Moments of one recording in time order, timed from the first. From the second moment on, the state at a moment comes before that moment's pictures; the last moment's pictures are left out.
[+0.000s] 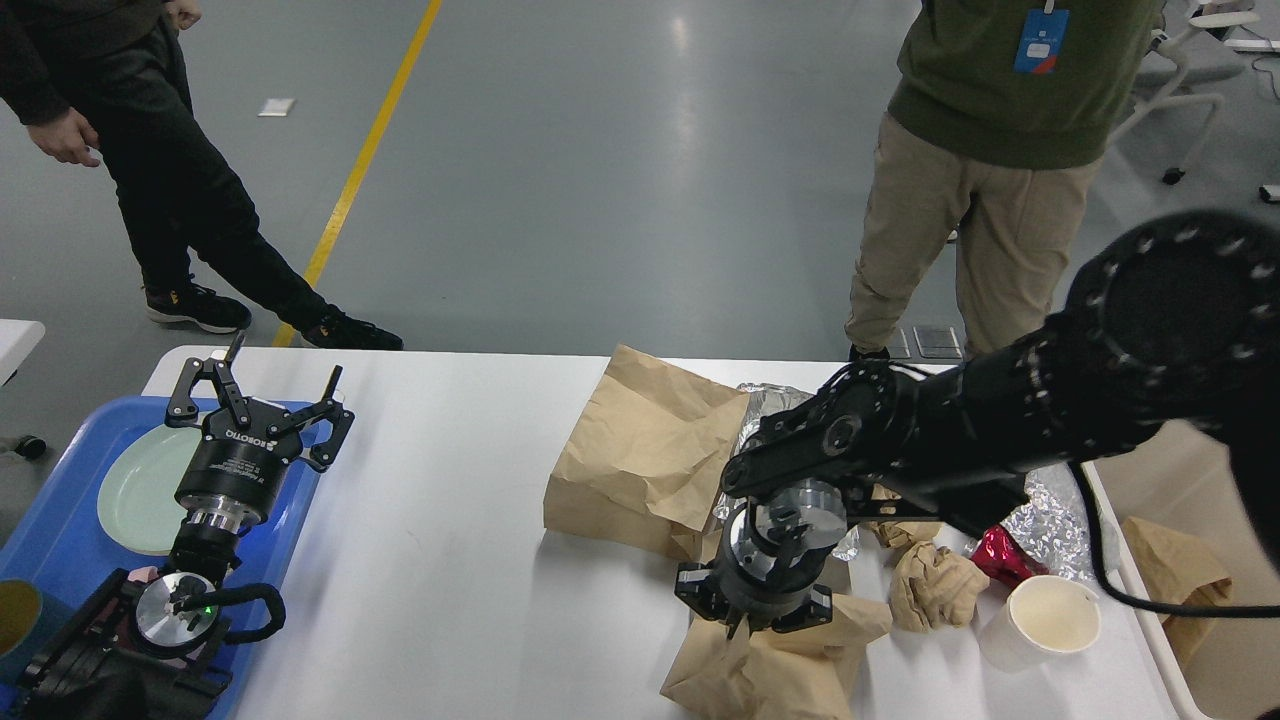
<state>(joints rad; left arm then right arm) -0.35 0.17 -1.40 -0.64 0.12 -0.69 -0.15 1.77 0.02 -0.84 1.46 0.32 0.20 -0.52</state>
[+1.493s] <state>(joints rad) -0.35 0.17 -1.40 -0.64 0.12 -0.69 -0.15 2.27 -0.38 -1.70 1.49 0.30 0.54 -0.12</state>
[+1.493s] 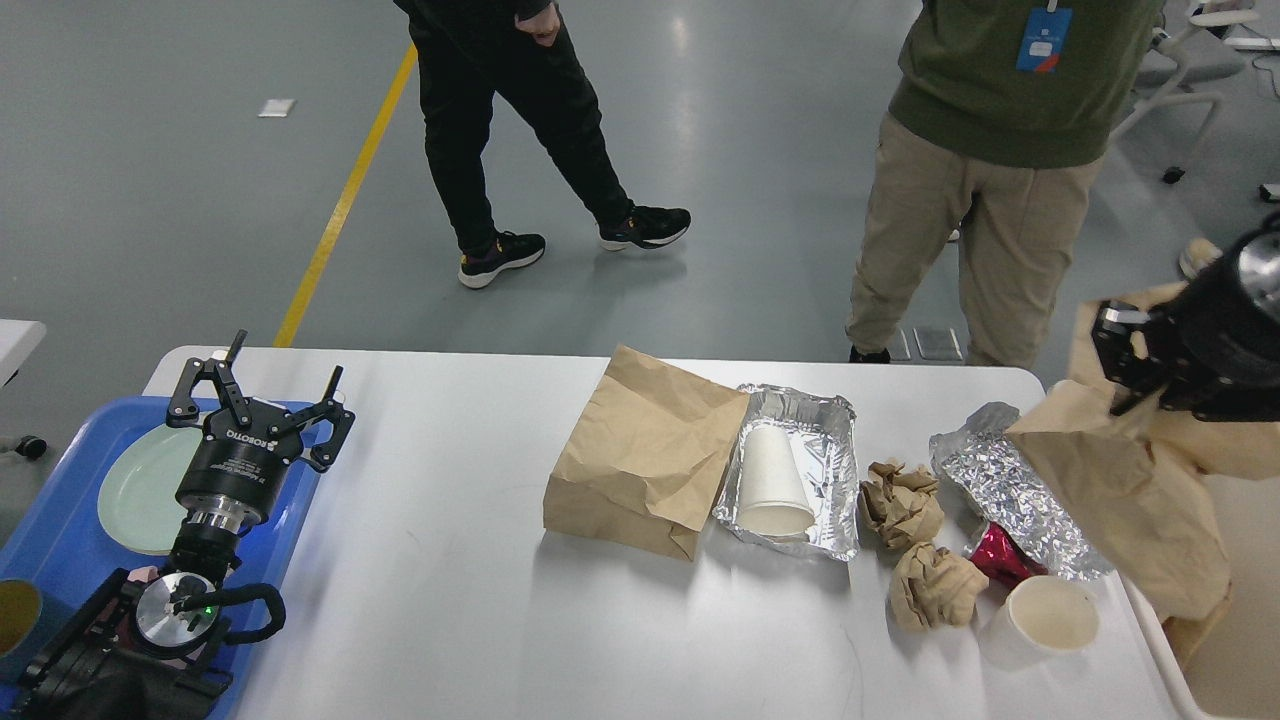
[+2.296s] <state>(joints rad) -0.35 0.17 -1.40 -0.64 0.12 -0.69 -0.15 0.88 -0.50 -1.14 0.28 0.28 0.09 -0.12</state>
